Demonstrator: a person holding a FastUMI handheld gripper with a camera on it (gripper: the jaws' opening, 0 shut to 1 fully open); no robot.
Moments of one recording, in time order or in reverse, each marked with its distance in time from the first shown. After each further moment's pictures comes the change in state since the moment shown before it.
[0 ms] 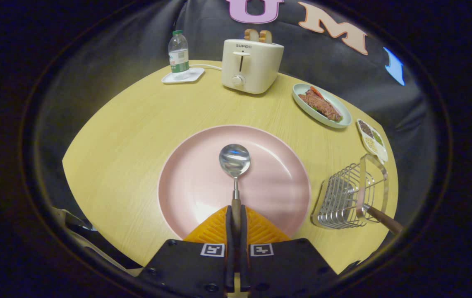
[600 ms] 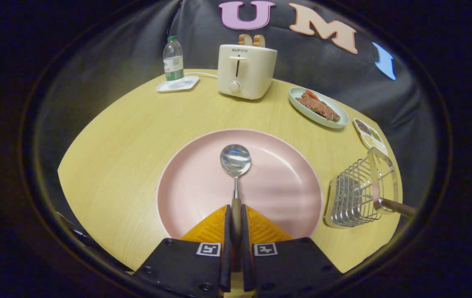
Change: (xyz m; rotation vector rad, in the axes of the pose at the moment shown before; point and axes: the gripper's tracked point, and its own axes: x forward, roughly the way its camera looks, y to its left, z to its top) arm 0.024 0.013 0.002 0.087 -0.089 -0.040
